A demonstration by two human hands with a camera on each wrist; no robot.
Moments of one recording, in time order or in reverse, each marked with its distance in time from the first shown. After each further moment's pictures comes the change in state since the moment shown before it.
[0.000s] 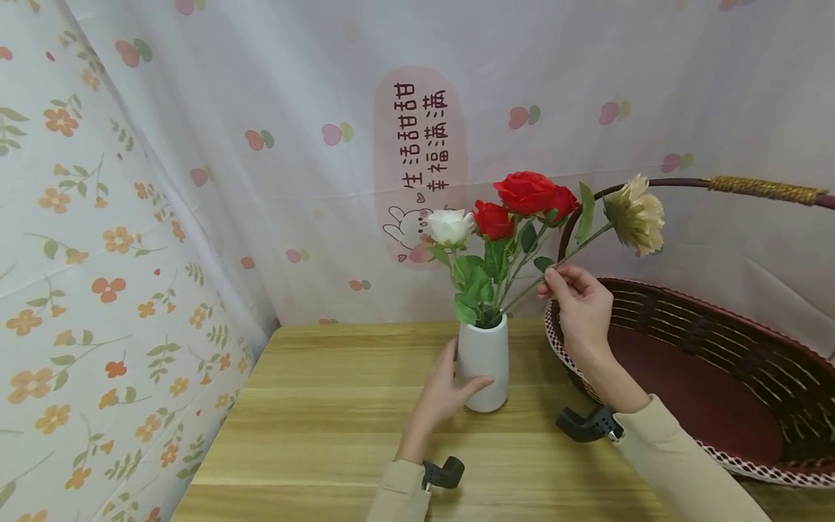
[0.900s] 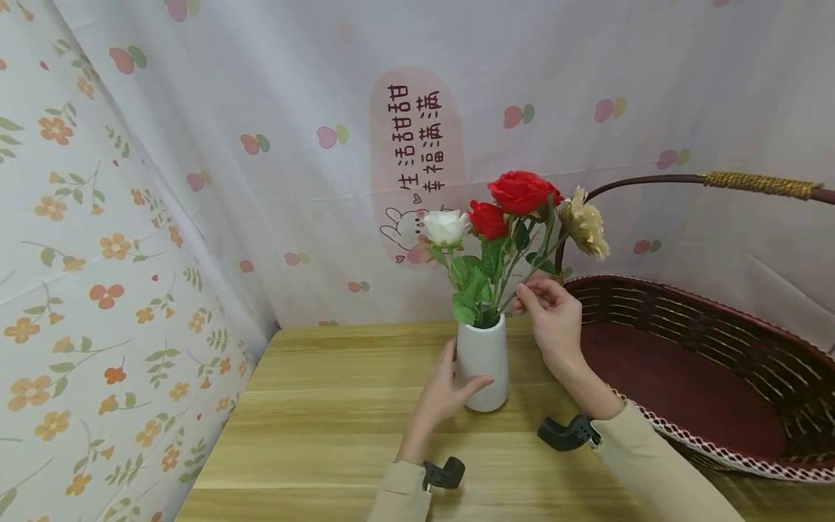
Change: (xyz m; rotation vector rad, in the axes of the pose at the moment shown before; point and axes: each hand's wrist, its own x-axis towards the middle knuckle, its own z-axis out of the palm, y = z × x) left_hand 0.003 -0.001 0.003 0.008 0.012 0.010; right_hand -0.018 0.019 0.012 -0.192 -0.062 0.034
